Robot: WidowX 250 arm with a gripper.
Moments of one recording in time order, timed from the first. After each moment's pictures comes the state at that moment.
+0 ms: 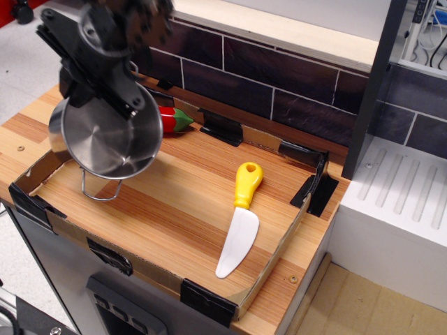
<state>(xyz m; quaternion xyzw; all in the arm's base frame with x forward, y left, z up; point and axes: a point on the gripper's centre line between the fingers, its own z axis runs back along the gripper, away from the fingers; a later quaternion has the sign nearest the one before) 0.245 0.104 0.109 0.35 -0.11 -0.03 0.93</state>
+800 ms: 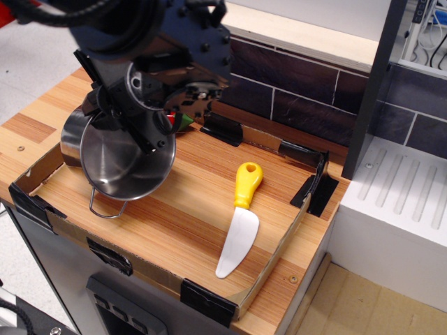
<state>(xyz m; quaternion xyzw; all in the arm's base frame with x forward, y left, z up) 0.237 0.086 0.089 0.41 -0.08 -0.06 0.91</state>
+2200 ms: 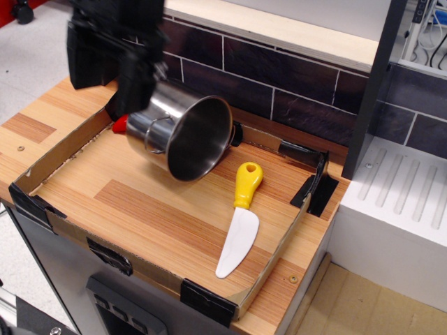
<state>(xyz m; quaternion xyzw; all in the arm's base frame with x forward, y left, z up) 0.224 0.073 0.141 0.02 0.12 -0.08 0.99</state>
